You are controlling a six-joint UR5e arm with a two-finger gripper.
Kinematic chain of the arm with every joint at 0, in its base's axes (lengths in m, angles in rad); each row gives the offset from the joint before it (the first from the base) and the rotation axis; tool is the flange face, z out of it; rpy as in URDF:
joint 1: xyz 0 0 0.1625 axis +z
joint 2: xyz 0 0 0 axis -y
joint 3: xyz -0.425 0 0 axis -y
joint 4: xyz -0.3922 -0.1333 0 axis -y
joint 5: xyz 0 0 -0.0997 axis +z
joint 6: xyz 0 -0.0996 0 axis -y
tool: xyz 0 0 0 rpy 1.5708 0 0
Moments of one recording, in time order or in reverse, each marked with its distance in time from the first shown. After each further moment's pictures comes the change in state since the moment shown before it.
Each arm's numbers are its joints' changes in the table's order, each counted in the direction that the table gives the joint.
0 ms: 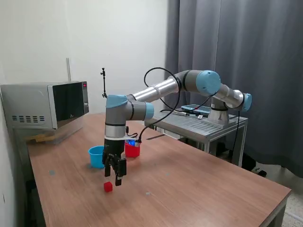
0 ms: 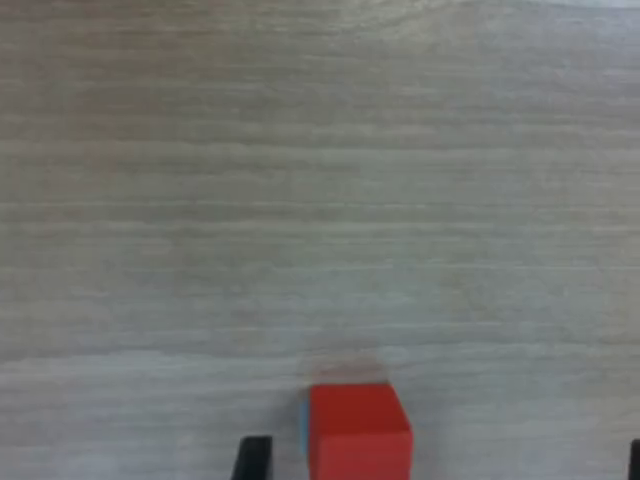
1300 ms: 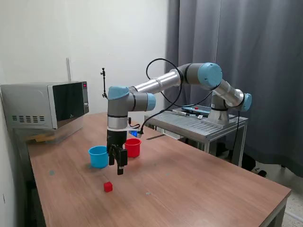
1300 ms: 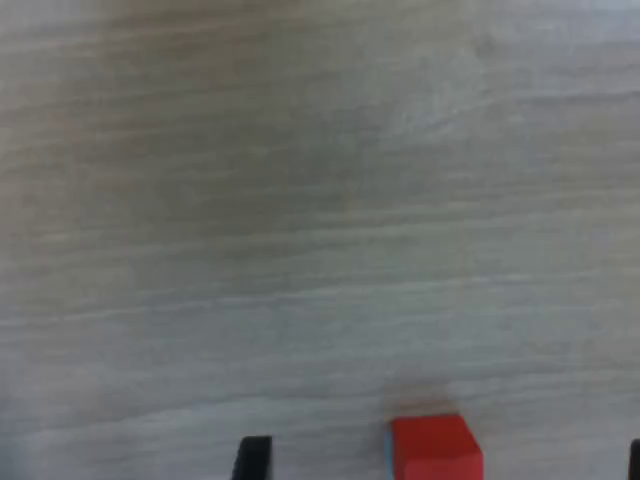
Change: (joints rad) arm -0.009 -0.086 0.086 0.051 0.070 0.078
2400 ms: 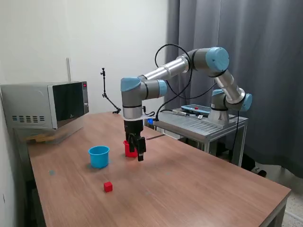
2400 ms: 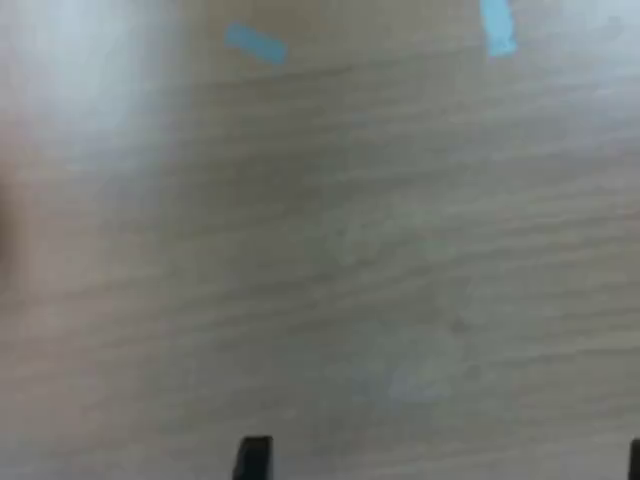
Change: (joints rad) arm 0.003 -0.201 0.268 0.090 0.008 0.052
